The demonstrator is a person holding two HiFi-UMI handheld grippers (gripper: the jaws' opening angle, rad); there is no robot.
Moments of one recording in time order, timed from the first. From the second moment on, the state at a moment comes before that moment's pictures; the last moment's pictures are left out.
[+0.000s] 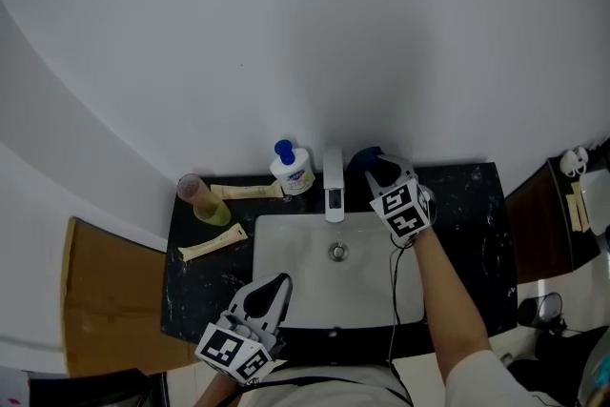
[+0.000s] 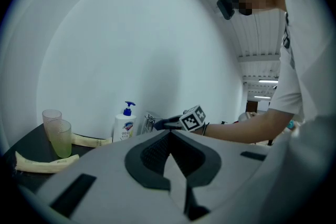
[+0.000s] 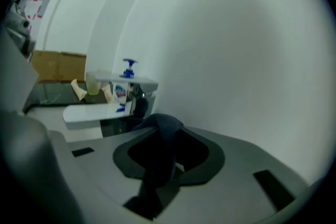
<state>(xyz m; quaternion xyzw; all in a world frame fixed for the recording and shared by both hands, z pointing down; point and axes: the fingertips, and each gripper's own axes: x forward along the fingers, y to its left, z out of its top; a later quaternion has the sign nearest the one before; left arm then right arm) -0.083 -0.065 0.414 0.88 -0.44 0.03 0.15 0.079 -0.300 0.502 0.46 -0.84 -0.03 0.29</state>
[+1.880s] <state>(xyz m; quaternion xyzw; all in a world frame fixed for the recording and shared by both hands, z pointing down) -0.087 -0.061 0.413 0.88 -0.44 0.03 0.15 0.047 -0.309 0.426 0.44 -0.89 -0.02 0.13</state>
